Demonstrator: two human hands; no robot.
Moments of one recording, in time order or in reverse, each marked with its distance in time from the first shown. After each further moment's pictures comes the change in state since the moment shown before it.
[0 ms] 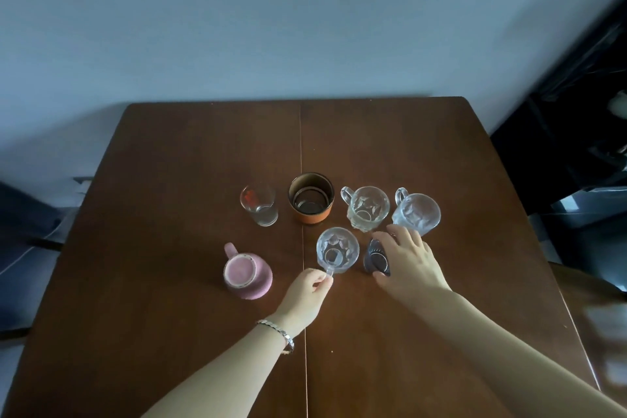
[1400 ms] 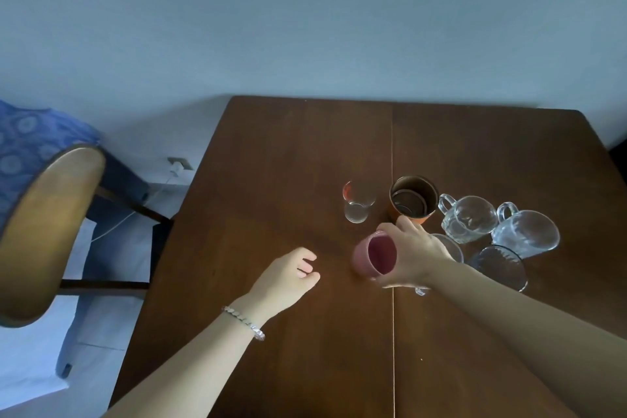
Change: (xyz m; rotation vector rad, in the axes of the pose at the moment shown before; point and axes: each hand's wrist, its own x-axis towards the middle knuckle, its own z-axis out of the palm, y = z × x) left_hand -0.066 -0.056 -0.171 0.176 0.113 -0.100; right_hand 0.049 -0.128 0.022 0.006 -0.150 -0.245
